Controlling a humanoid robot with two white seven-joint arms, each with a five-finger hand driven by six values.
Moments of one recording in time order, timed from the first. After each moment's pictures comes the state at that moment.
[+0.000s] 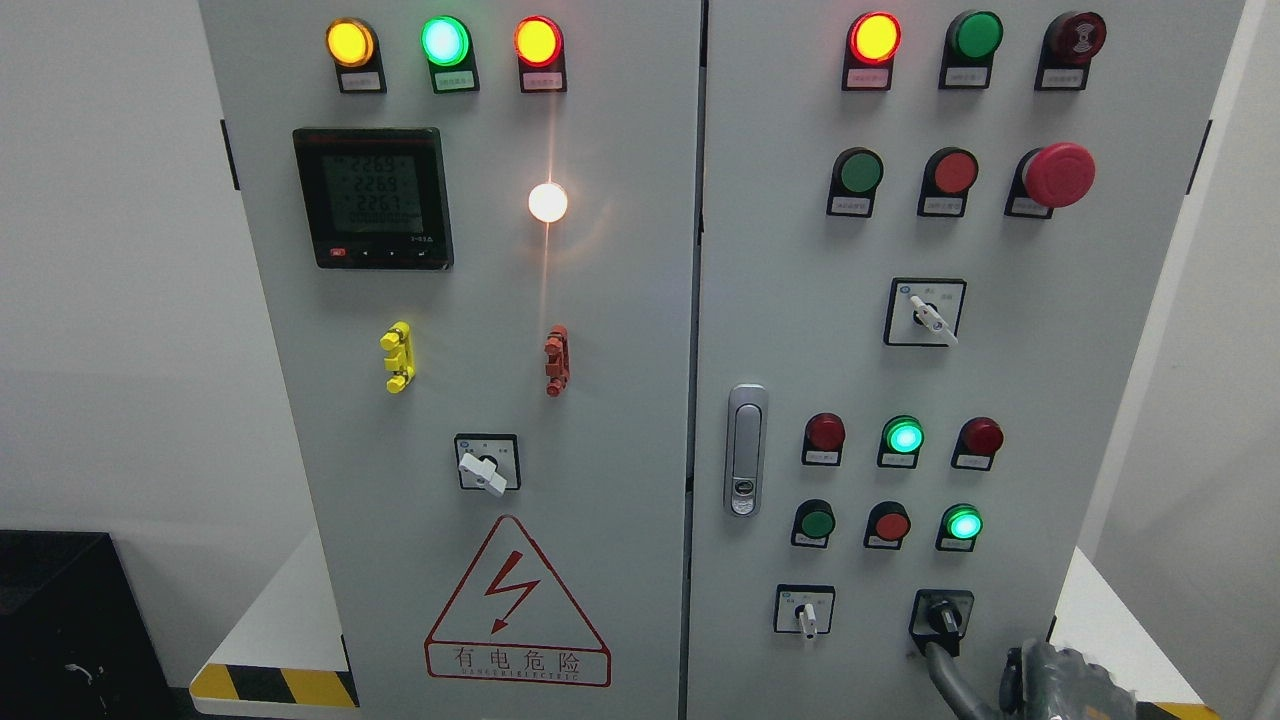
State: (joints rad) left arm 0.00 -0.10 -0.14 0.00 0.10 -0.06 0.15; right arm -0.22 0.11 -0.20 -1.65 1.29 0.27 0.09
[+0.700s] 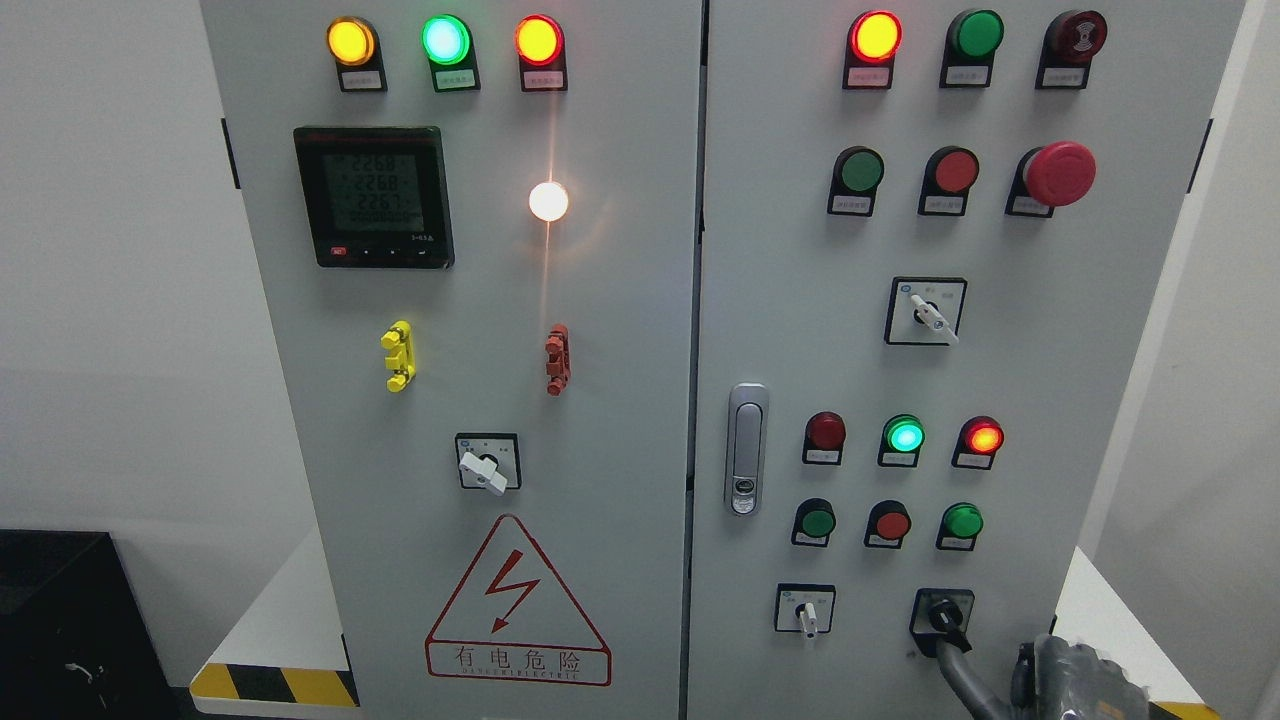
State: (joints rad) left arm 0.00 -0.10 -0.14 0.00 0.10 -0.06 0.15; right arm -0.24 0.11 -0.22 -1.65 1.28 0.27 0.09
